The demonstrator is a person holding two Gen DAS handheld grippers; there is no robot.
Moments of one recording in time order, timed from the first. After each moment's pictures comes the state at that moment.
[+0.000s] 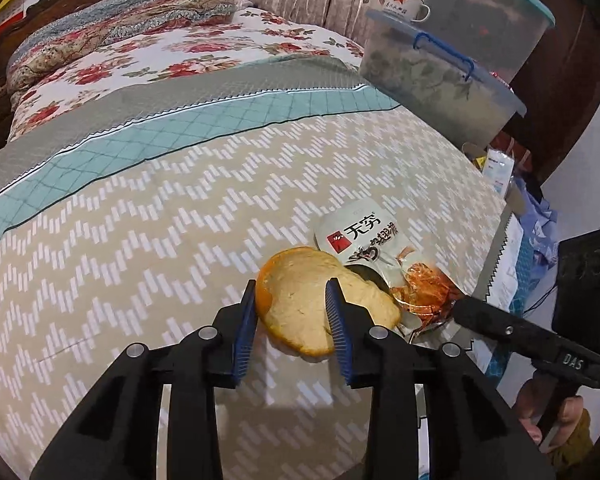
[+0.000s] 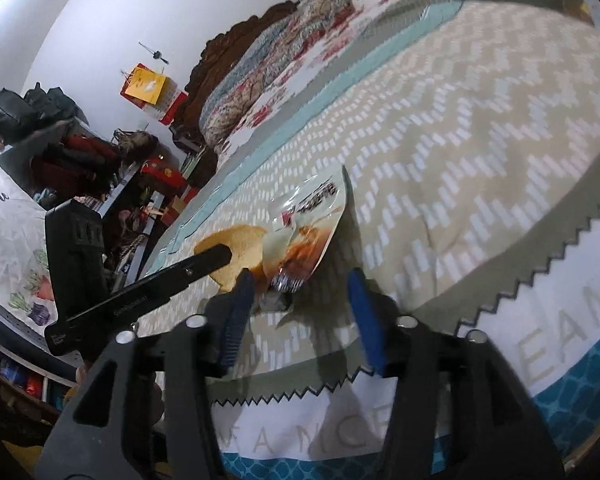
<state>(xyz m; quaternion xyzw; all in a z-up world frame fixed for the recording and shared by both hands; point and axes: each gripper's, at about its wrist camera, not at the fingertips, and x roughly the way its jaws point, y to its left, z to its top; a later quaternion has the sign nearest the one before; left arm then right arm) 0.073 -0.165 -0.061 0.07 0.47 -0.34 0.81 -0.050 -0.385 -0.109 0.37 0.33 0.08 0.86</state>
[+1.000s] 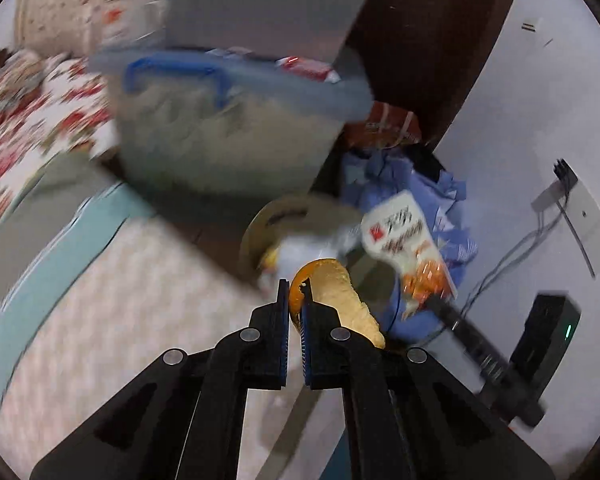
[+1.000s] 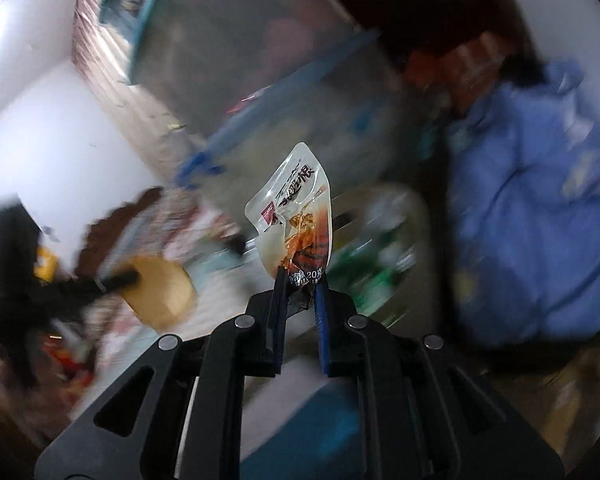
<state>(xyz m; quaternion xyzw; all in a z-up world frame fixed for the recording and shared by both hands) 0.052 -0.563 0.022 0.15 0.42 -0.54 0.71 -0.199 -0.677 -0.072 0.36 0.14 -0.29 0.88</state>
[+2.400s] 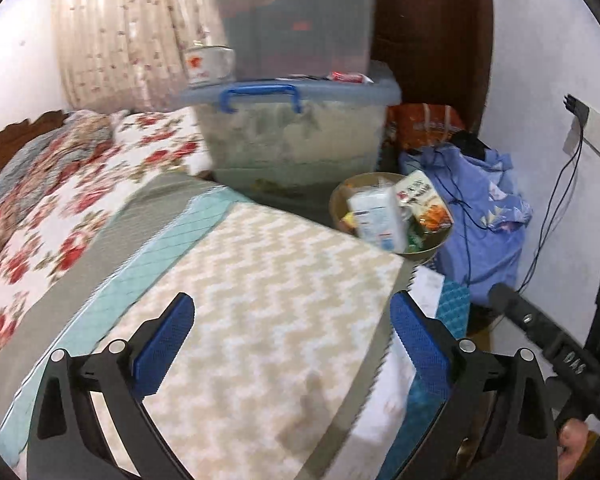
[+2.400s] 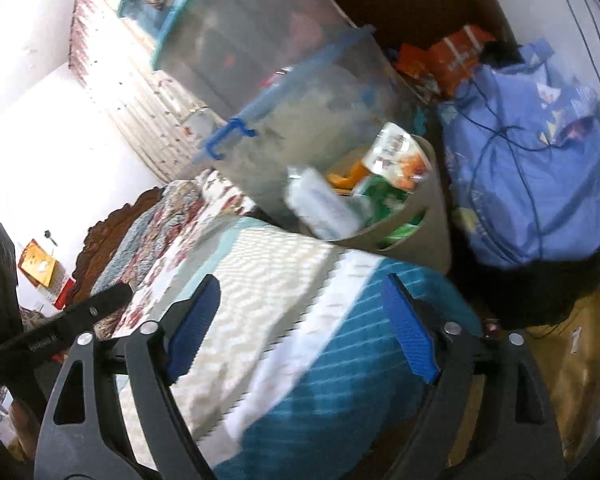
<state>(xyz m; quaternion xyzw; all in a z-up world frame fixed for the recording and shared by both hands) 0.002 -0.387 0.023 0.21 0.30 -0.46 0.81 -0.209 -0.532 -0.059 0.39 0.11 -0.28 0.87</state>
